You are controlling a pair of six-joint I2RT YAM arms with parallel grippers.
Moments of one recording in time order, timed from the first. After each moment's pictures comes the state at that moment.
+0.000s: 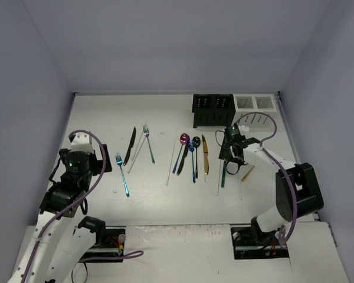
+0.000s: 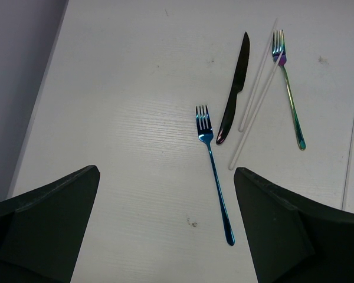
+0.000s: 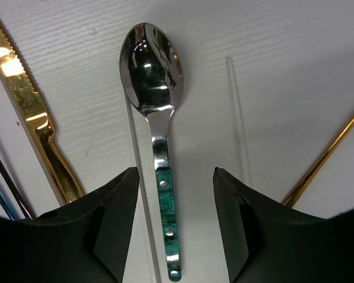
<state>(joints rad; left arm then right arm) -0.28 0.61 0.81 -0.69 -0.38 -0.19 0.32 1.51 0.86 -0.43 0.27 0.55</state>
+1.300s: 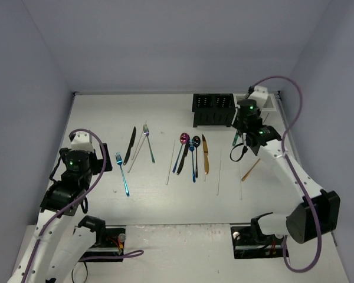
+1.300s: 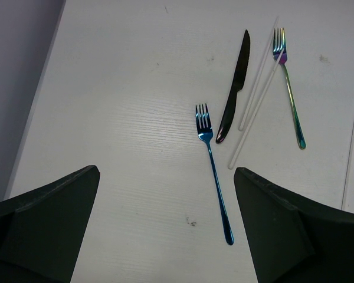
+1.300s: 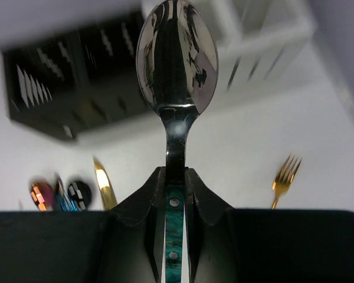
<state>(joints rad) -0.27 0.62 0.81 -0.70 -0.37 -0.20 0.33 1.32 1.10 -0.37 0.50 0.38</state>
